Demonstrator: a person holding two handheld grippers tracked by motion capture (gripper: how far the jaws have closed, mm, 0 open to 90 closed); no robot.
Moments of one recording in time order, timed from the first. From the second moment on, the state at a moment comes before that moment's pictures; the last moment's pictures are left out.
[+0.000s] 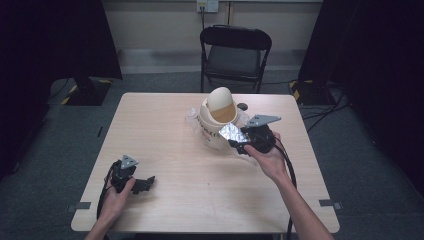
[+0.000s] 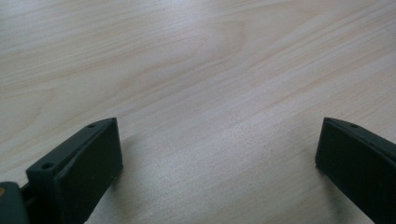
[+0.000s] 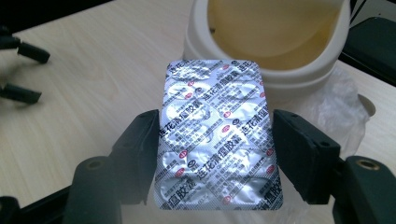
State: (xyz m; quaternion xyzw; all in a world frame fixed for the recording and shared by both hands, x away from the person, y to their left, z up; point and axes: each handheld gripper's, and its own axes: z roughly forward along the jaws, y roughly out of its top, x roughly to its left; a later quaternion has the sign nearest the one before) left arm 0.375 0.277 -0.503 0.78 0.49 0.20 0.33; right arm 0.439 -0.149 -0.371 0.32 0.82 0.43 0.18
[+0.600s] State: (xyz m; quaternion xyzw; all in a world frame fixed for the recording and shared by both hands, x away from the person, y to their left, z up) left arm 0.375 0.277 -0.503 0.78 0.49 0.20 0.33; right arm 0.500 -0.144 -0.352 0.35 0.82 0.41 0.19
